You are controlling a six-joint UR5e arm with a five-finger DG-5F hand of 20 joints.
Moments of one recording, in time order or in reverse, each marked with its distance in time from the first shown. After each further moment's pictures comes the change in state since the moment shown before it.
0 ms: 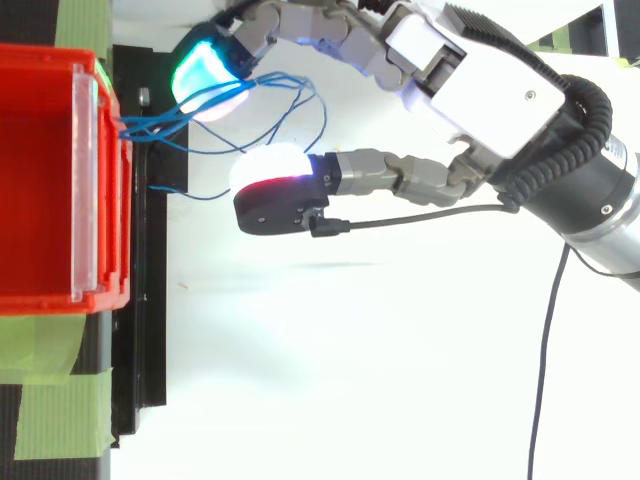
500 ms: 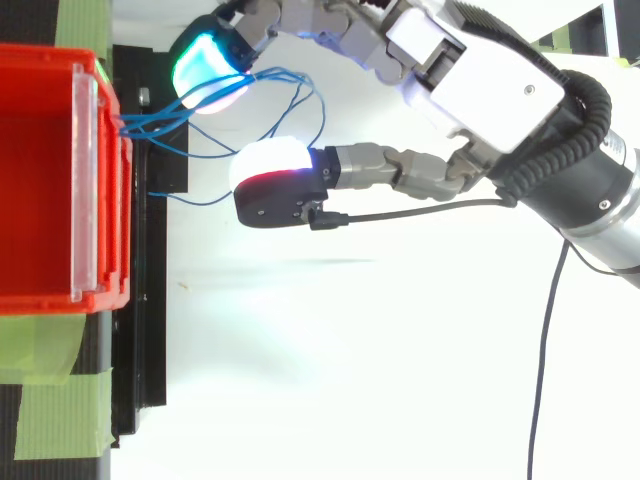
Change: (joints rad) arm -0.007 -0.013 0.000 0.006 -0.001 -0.004
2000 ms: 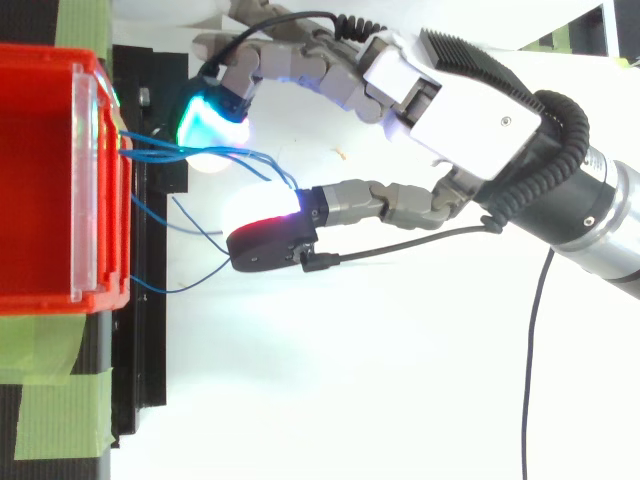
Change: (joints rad) arm 0.005 -0.009 0.000 -0.007 -0.078 0.007
